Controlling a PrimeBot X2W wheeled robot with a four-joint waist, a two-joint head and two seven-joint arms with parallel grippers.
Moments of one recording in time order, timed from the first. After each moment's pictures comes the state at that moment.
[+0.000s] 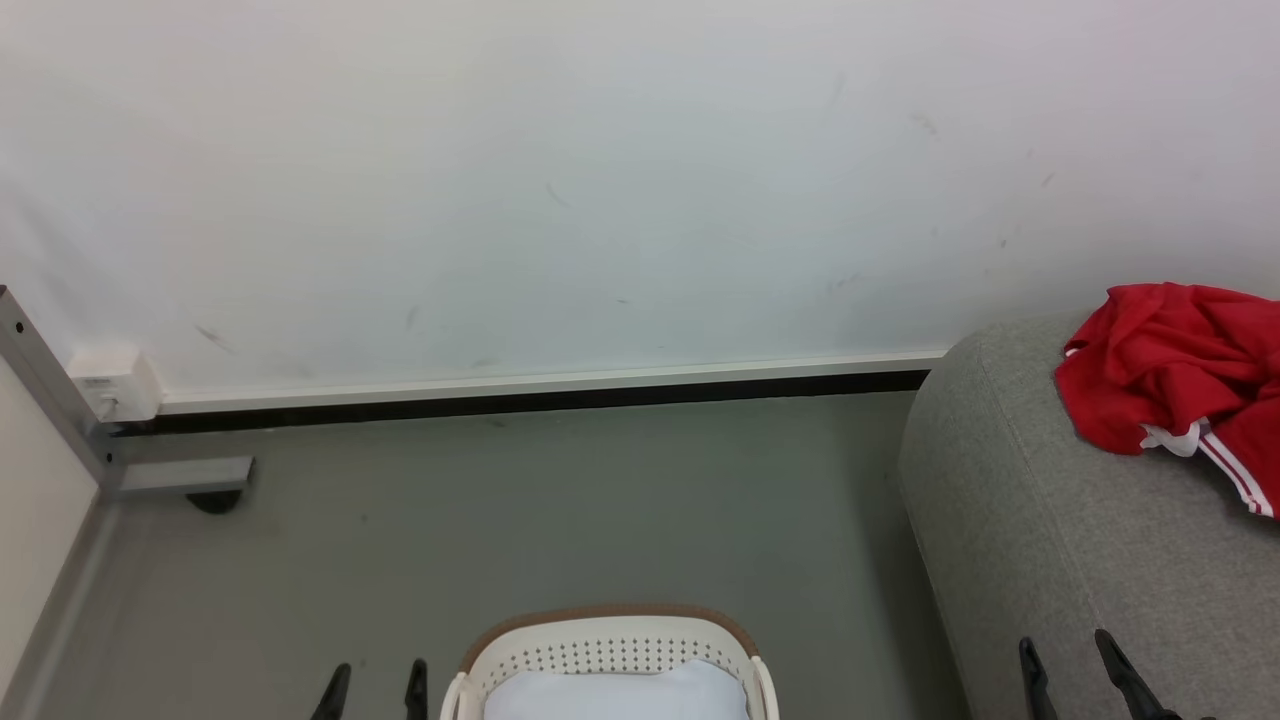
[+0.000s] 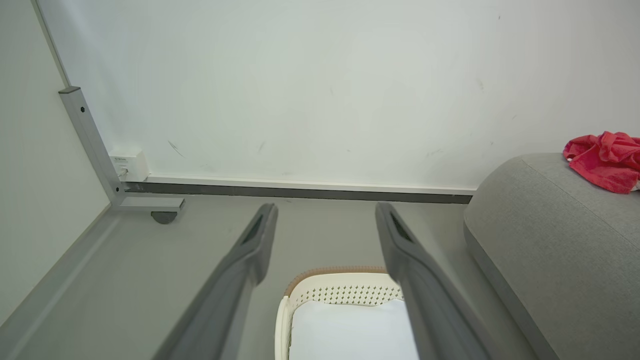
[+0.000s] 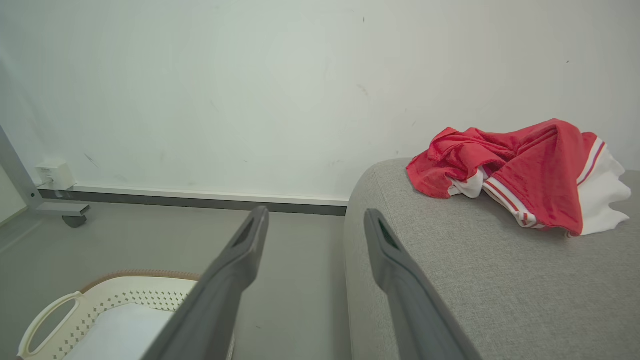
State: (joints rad) left arm 0.10 0.09 -0.10 0.21 -0.18 0.04 -0.26; right arm 0.04 -0.05 -0.01 0.31 0.09 0.13 -0.26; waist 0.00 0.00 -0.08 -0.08
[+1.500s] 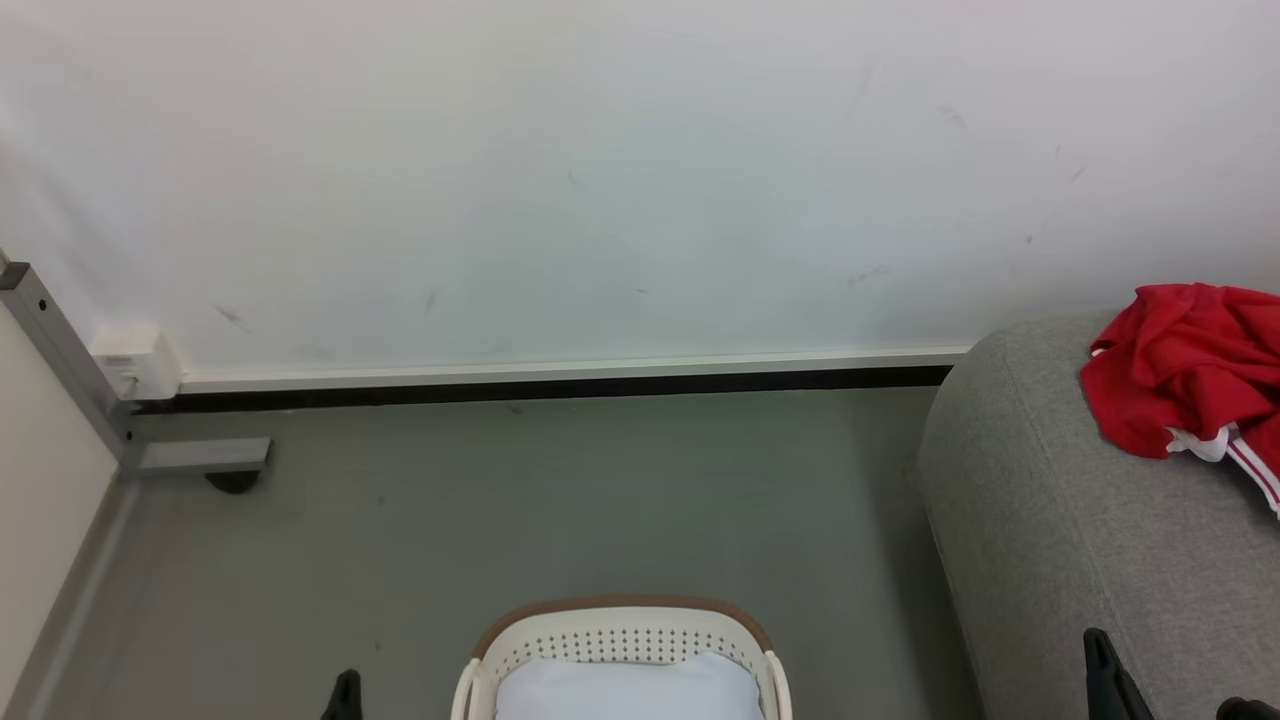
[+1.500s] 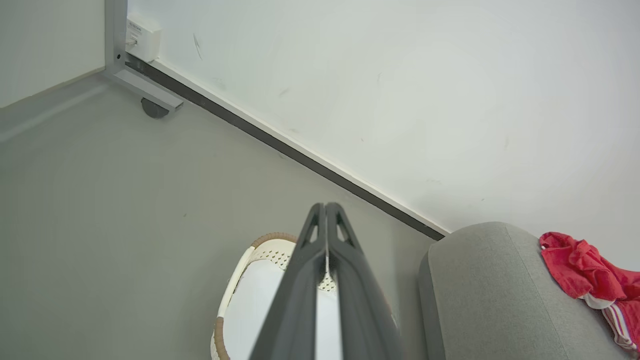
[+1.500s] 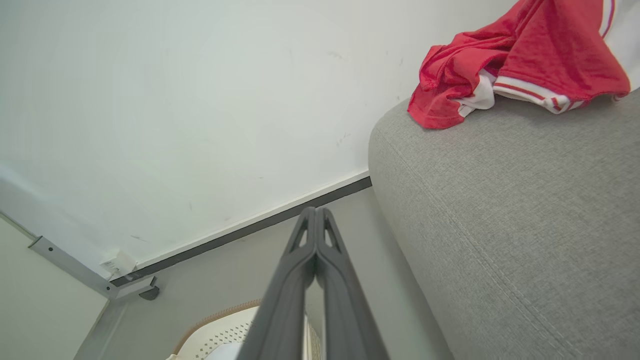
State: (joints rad) left arm 0.06 0.05 -0.01 0.28 -0.58 -0.03 -0.15; right arm 0.02 -0.04 -0.02 0.32 0.54 0.13 -0.15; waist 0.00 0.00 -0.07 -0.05
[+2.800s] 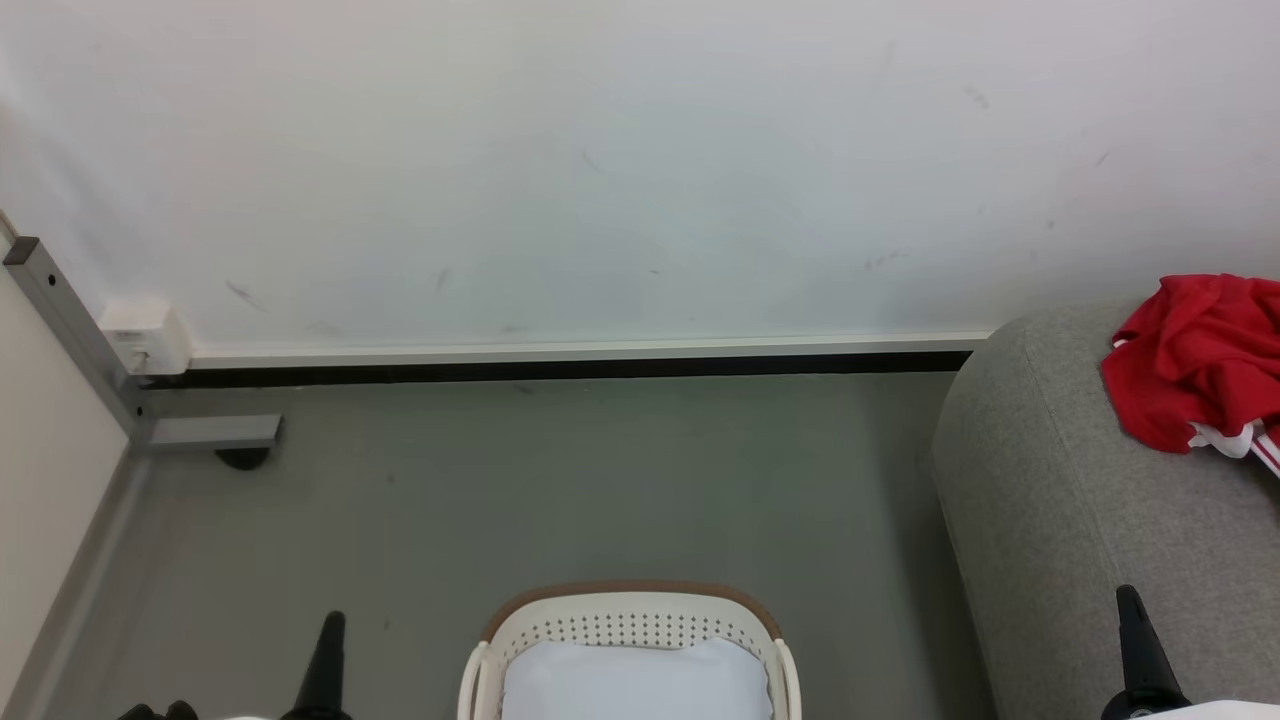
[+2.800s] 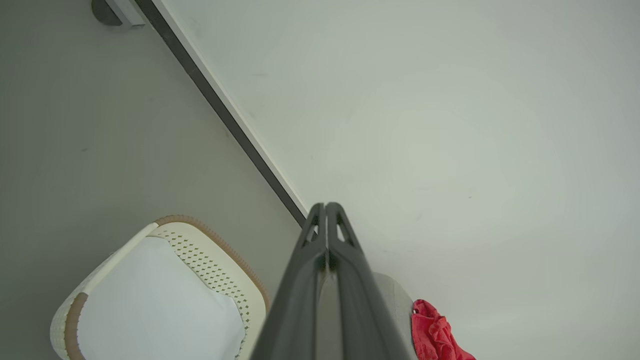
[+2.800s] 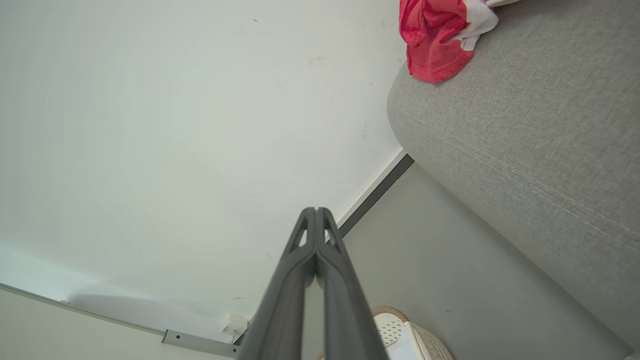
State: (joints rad) left arm -0.02 0.05 0.05 0.27 -1.09 -0.08 -0.02; right arm -0.04 -0.04 -0.07 0.29 1.07 0.13 -0.02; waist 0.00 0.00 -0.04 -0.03
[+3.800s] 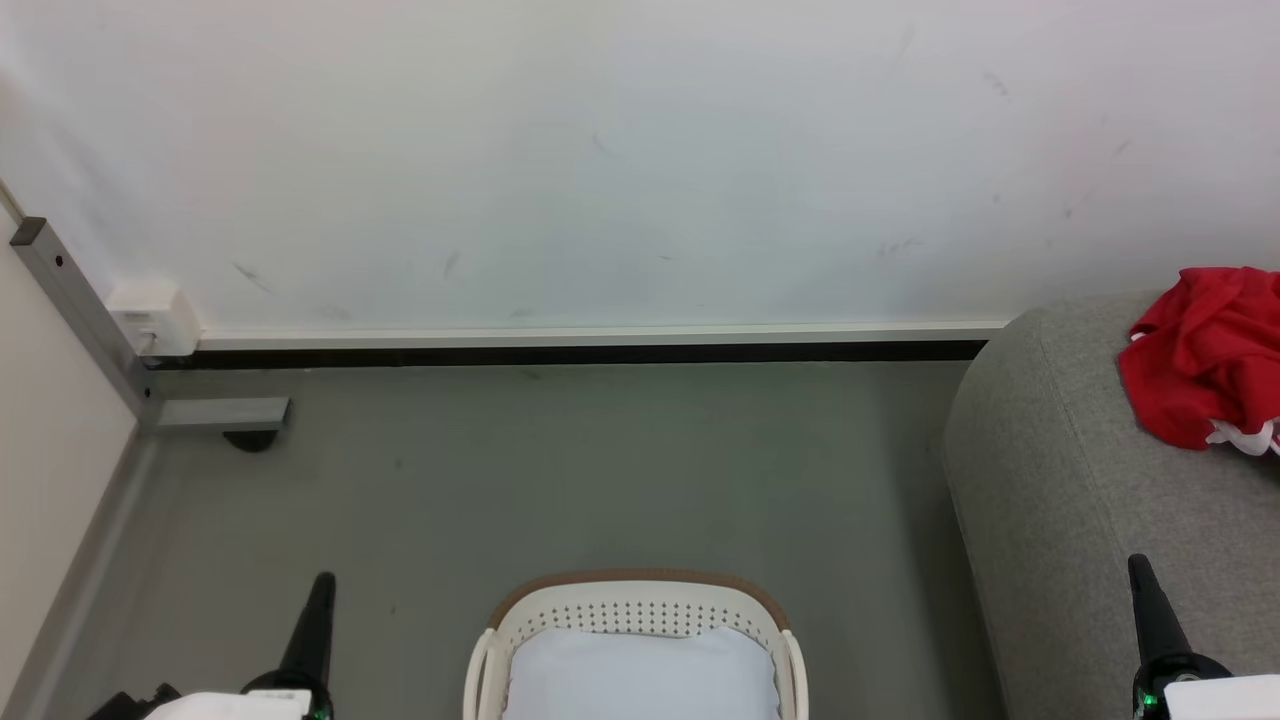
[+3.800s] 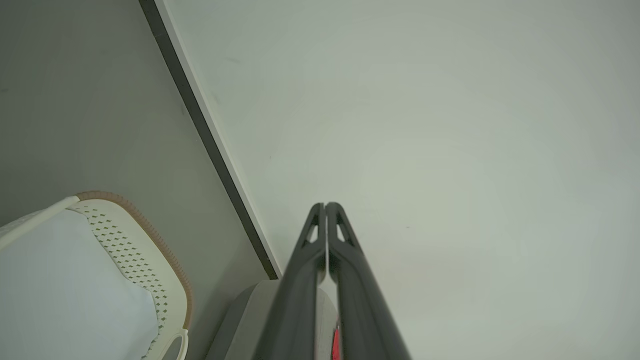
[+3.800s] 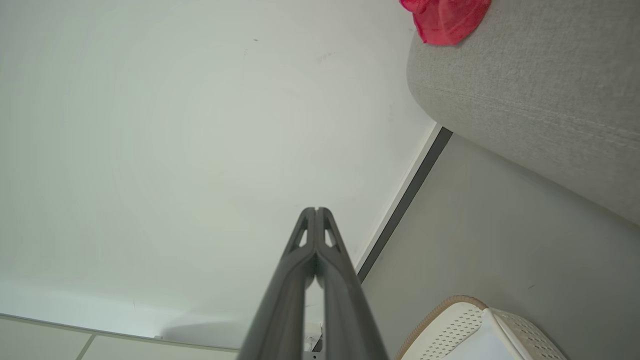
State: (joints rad) left arm -0.06 0.05 0.09 0.25 -1.37 -0.11 0.05; right arm -0.08 -0.04 -0.09 0.26 1.36 0.13 0.05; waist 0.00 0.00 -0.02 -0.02
